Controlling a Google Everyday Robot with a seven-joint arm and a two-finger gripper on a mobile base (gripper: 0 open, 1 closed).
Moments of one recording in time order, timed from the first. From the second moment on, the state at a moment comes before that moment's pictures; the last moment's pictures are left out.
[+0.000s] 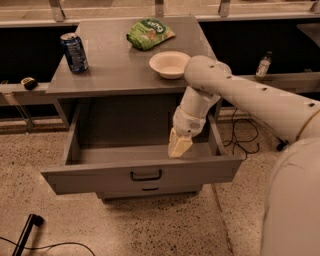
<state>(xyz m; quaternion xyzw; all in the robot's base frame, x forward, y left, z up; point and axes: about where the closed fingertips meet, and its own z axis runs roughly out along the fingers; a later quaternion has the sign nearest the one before) 0.558 -0.051 0.686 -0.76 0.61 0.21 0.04</state>
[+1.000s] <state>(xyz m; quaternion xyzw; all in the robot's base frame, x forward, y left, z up) 0.545 -0.055 0.735 -0.75 0.60 0.25 0.13</state>
